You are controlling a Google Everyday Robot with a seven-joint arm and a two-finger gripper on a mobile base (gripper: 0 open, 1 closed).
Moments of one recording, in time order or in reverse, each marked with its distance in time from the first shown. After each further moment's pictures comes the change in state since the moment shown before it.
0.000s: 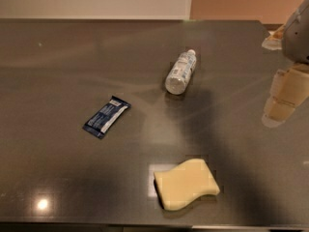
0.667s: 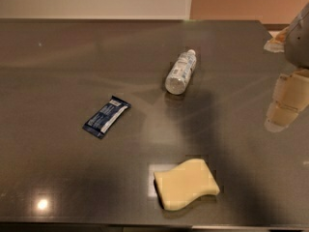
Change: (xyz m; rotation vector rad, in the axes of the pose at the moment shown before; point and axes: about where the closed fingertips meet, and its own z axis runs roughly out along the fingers) arm 0.003 0.006 0.000 0.011 0.012 -0.010
